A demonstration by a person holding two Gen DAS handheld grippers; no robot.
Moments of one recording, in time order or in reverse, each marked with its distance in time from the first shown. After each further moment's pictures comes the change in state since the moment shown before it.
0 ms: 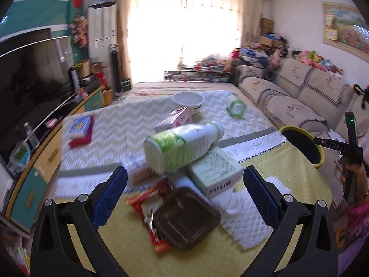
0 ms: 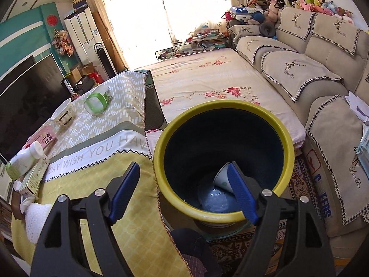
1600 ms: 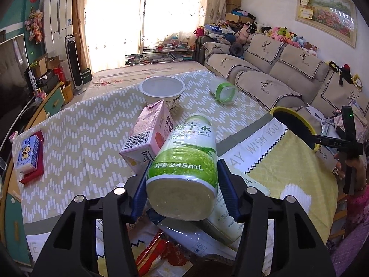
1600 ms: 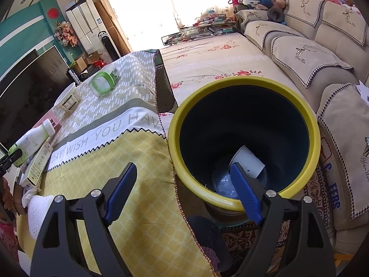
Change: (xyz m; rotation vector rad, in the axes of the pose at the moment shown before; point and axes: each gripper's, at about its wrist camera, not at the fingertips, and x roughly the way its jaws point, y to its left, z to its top) left arm 0.113 0.016 0.038 0.102 0.129 -0.206; right arm 0.025 0.016 -0.013 0.008 0.096 0.058
